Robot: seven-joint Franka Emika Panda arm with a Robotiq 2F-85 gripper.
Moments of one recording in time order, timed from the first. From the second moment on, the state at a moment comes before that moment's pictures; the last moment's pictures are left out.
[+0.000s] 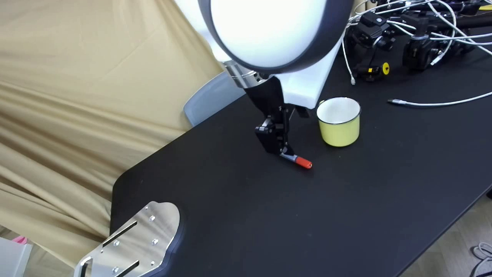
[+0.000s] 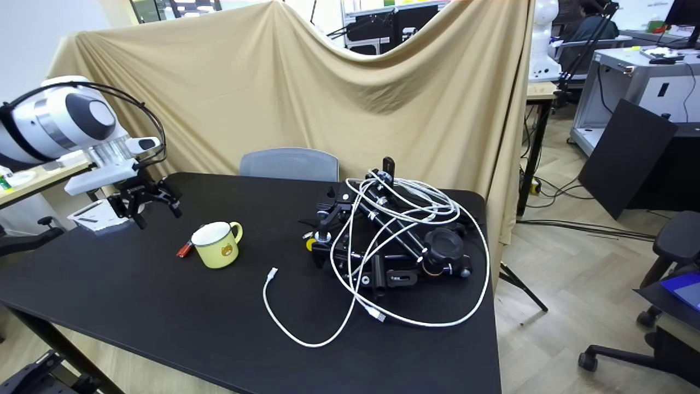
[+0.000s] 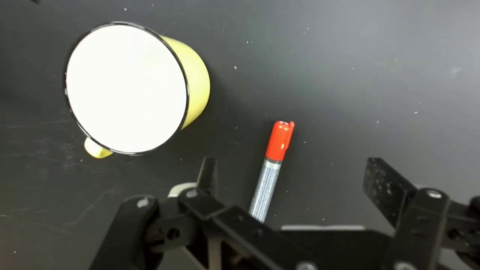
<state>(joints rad) 0.31 0.32 0.22 -2.15 -0.31 2.38 0.22</state>
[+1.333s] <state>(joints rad) 0.33 0.51 0.12 -1.98 -0.19 2.40 0.22</state>
